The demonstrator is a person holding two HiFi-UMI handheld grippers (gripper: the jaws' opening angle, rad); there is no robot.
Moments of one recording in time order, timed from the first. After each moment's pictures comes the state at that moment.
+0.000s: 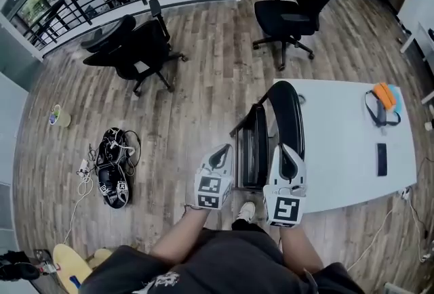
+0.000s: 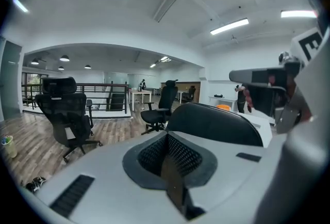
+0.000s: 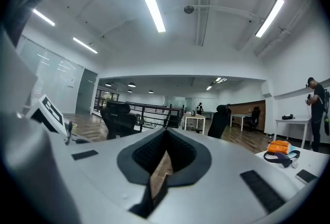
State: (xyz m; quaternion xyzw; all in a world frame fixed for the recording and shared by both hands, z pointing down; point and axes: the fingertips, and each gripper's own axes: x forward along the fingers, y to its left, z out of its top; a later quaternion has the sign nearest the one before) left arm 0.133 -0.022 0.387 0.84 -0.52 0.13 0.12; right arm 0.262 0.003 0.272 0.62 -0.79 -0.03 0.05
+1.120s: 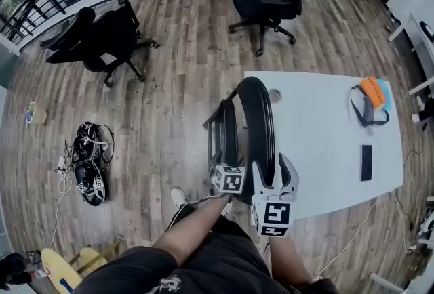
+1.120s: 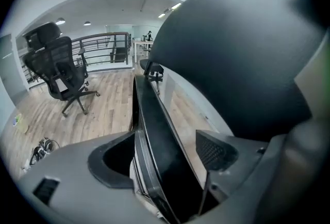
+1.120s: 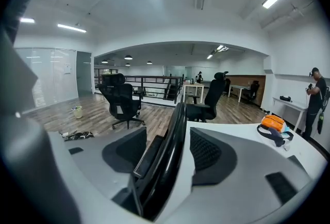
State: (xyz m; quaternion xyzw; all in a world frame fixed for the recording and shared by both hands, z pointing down) left arm 0.277 -0.060 0.619 0.75 -0.49 0.33 0.29; right arm 0.351 -0.033 0.374 0.60 -0.77 0.10 0.19
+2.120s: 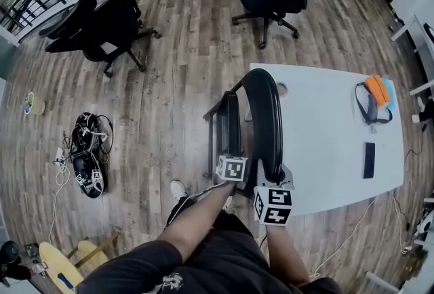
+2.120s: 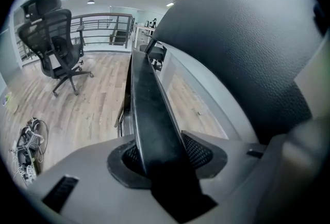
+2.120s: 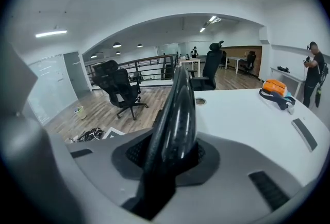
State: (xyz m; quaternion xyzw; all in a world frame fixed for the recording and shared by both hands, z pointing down) left arm 0.284 -0.054 0.659 0.74 -0.45 0.32 0.37; right arm 0.346 -0.019 0.455 0.59 -0.73 0.24 0.23
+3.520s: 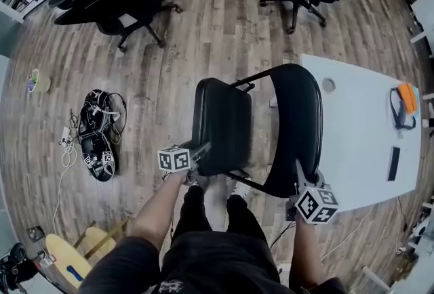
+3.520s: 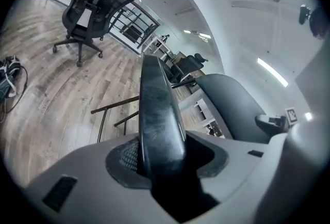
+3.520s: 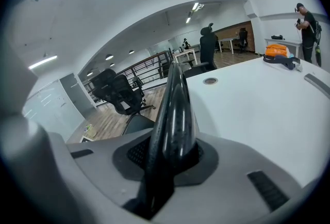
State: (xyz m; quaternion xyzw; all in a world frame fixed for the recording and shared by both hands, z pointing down) left arm -0.022 -0.056 0.694 0.77 -0.39 0.10 0.50; right arm 0.279 -0.026 0.499 0.57 -0.73 0.35 0.15
